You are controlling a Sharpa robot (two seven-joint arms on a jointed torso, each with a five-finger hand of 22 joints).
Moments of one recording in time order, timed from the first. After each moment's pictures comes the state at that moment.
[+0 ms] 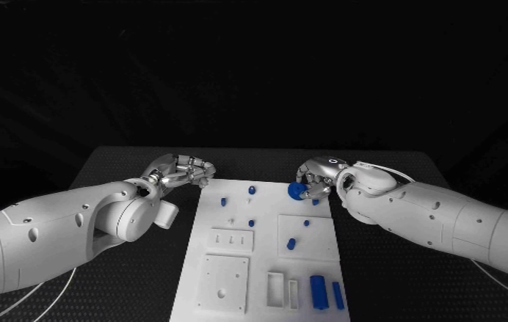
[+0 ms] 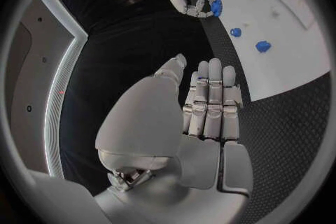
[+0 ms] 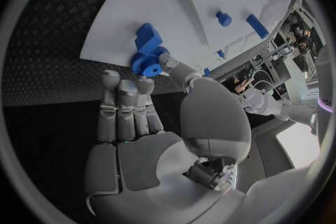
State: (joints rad) left arm 1.36 -0.82 -0.23 1.39 -0.13 -0.30 0.25; left_hand 1.47 -0.12 0.17 0.19 0.21 0.88 0.16 0.30 0.48 1.26 0.09 0.12 0.16 1.03 0.06 0.55 0.61 0.04 0.83 -0.04 0.48 1.31; right arm 1.23 -0.63 -0.07 1.09 -1.57 -0.25 -0.05; right_hand 1.08 -0.23 0.64 -0.19 0.05 0.89 0.12 0.30 0.39 1.08 0.03 1.10 0.91 1.20 -0.08 1.22 1.02 0.25 1.08 0.02 0.87 1.31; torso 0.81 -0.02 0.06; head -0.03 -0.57
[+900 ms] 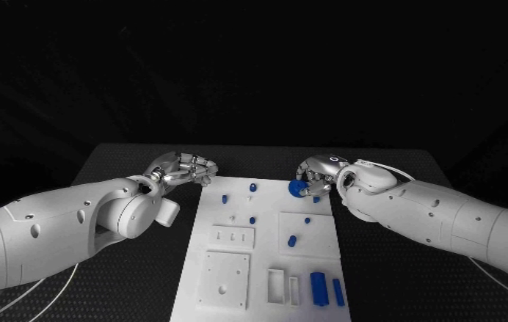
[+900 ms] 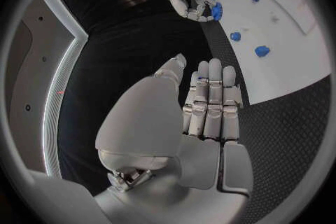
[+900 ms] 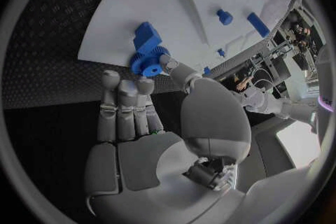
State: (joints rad) left arm 1.36 -0.83 -0.23 1.40 -0.13 -0.28 0.24; left_hand 1.47 -0.12 0.17 0.19 0.21 0.88 0.16 0.30 0.48 1.26 0.09 0.11 0.16 1.03 0.06 0.55 0.61 0.04 0.83 -0.04 0.48 1.31; right arm 1.22 -0.62 -0.07 1.07 -1.56 -0.25 -0.04; right_hand 1.08 -0.22 0.65 -0.19 0.05 0.89 0.12 0.32 0.39 1.08 0.03 1.11 0.91 1.20 -0.08 1.23 1.03 0.25 1.07 0.02 0.89 1.31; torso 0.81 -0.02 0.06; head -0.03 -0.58
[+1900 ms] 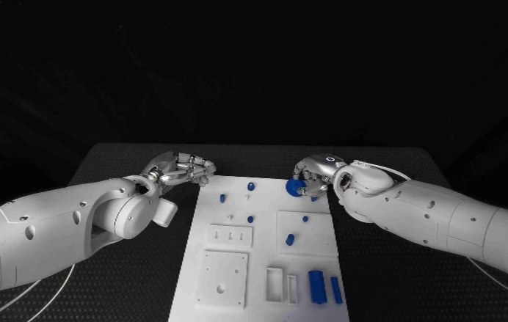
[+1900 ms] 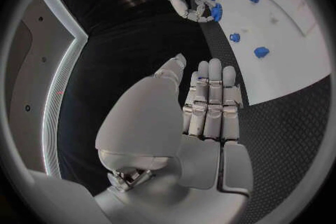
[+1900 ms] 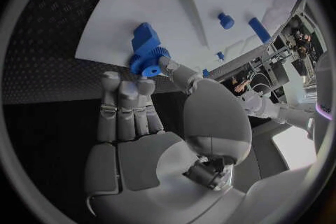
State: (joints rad) left arm 1.36 -0.83 -0.23 1.40 -0.14 -0.27 0.23; left_hand 1.47 -0.12 0.17 0.19 0.21 0.88 0.16 0.30 0.48 1.26 0.09 0.11 0.16 1.03 0.06 0.55 0.61 0.04 0.83 -0.04 0.48 1.31; right arm 1.21 -0.62 -0.07 1.08 -1.60 -0.29 -0.04; right_hand 1.04 -0.18 0.78 -0.17 0.05 0.89 0.12 0.39 0.44 1.08 0.02 1.12 0.91 1.22 -0.10 1.25 1.03 0.25 1.10 0.00 0.94 1.31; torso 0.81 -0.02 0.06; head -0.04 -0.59
